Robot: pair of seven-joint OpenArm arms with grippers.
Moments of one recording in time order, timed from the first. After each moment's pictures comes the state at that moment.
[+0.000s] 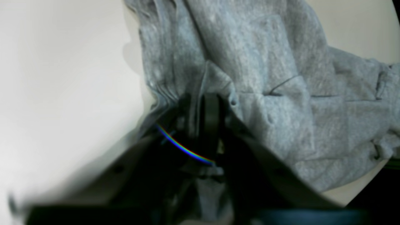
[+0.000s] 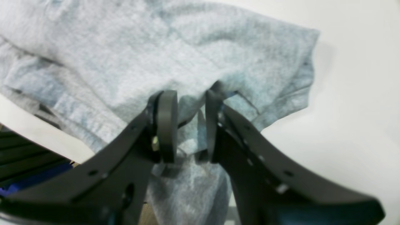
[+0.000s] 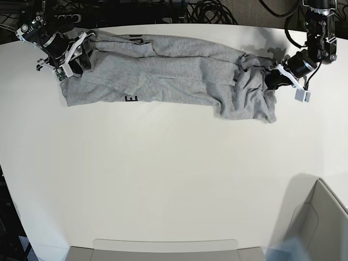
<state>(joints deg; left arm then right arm) 19.9 -30.0 -10.3 73.0 -55.8 -30.6 40.8 -34.5 23.1 18.3 112.9 25.6 32.0 -41.4</state>
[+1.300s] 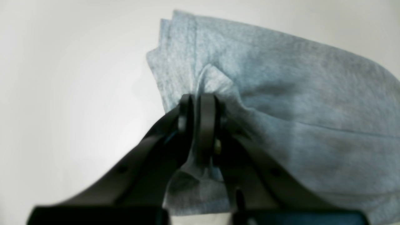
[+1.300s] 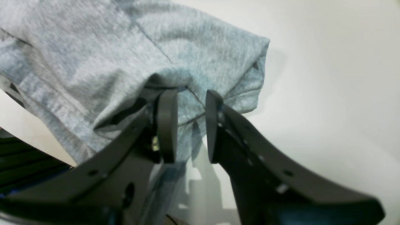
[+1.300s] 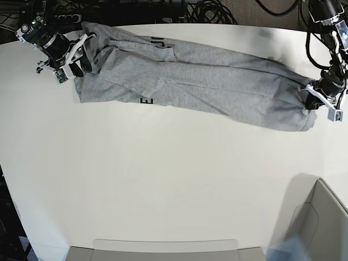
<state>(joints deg) 12.2 -28.4 -32.5 85.9 -34.8 -29.4 51.3 -34.0 22.8 18.3 114.6 25.6 32.0 -41.4</state>
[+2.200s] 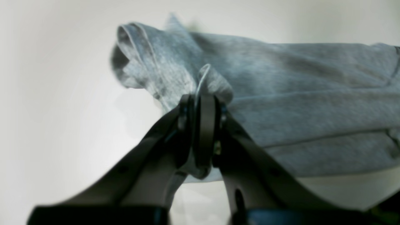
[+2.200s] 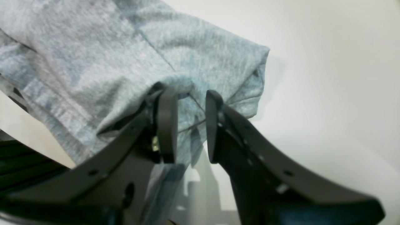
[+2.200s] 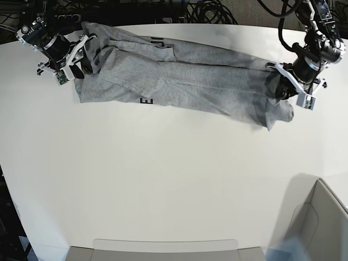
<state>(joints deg) 22.0 -16.6 -27.8 114.2 -34.0 -29.2 60.3 -33.4 22.9 18.1 114.9 25.6 32.0 -41.4</state>
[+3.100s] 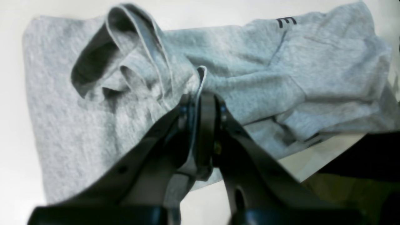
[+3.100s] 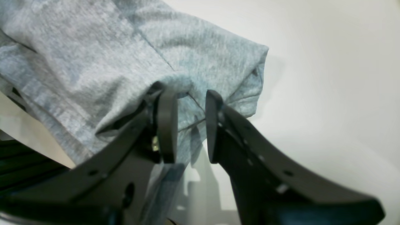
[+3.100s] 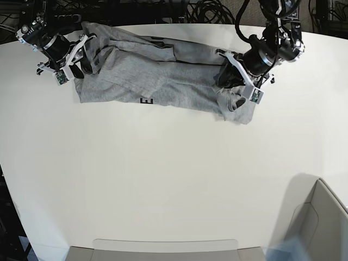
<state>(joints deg) 22.0 -8.7 -9.8 114.2 -33.6 -25.2 60.0 -33.5 22.8 18.1 115.0 25.6 32.0 -41.4</state>
